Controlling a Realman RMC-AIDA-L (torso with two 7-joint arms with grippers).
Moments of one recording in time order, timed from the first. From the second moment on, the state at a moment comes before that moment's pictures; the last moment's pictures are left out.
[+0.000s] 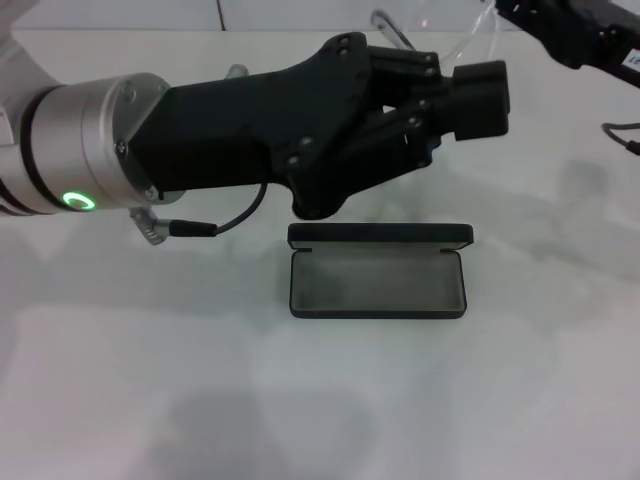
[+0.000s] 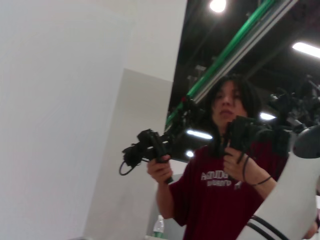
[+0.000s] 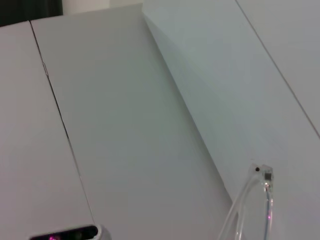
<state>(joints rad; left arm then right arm) -0.53 -2.09 1.32 0.84 1.07 1.85 -1.55 0.63 2.03 -1.03 -0.52 -1.15 -1.65 1.45</state>
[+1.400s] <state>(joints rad) -0.54 -2.09 1.33 0.77 1.02 1.56 -1.54 0.64 2.03 -1.15 -0.53 -1.13 -1.62 1.43</state>
